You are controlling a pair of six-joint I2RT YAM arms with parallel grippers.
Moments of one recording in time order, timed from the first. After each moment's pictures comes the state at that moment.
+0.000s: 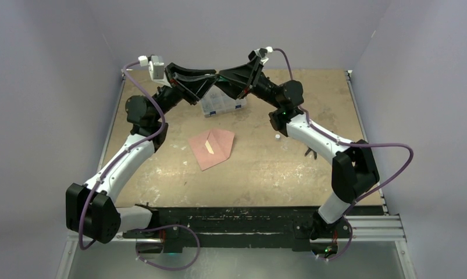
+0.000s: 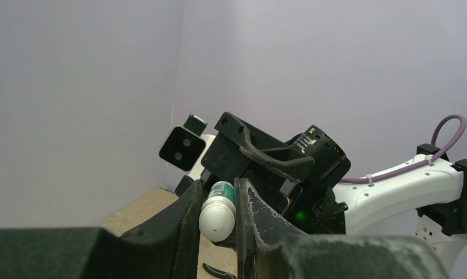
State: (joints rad) left arm -0.34 1.27 1.02 0.94 0.63 -0.65; right arm 0.56 1.66 1.29 1.00 -0.62 1.83
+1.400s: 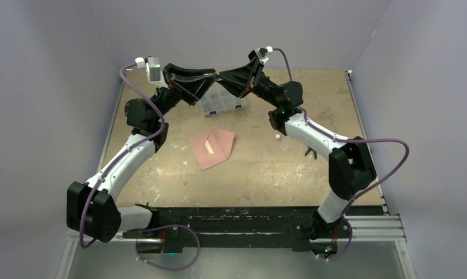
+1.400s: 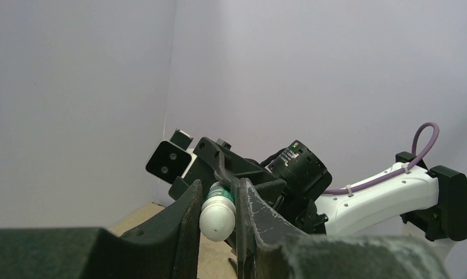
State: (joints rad) left arm -0.33 1.27 1.00 1.03 0.63 -0.69; right arm 0.56 1.68 1.27 1.09 -0.63 1.87
